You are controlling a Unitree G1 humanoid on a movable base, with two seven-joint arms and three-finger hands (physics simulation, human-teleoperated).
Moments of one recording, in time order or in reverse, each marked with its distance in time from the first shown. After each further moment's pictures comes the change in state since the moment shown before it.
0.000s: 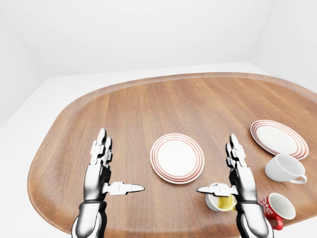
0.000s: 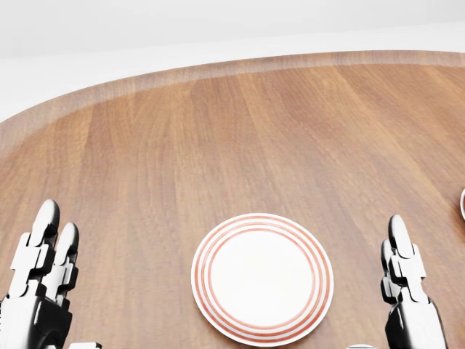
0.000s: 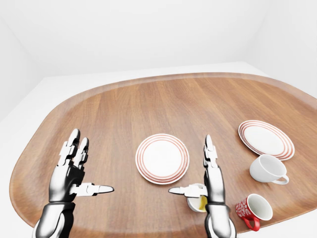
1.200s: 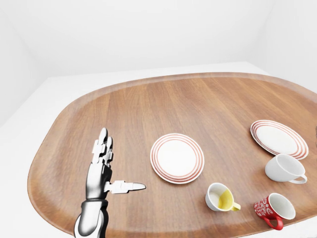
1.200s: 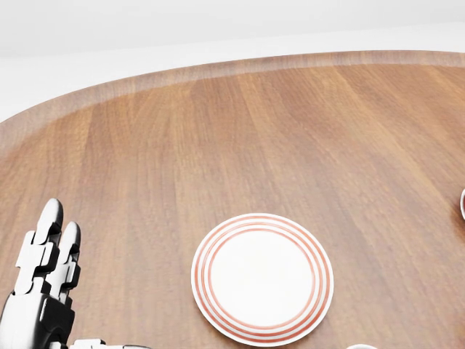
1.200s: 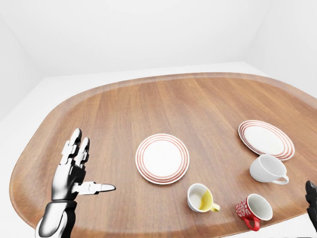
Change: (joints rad) left arm -0.013 0.007 -0.018 0.011 0.027 0.008 0.031; right arm -0.090 -0.164 -0.953 0.039 -0.787 0.097 0.580
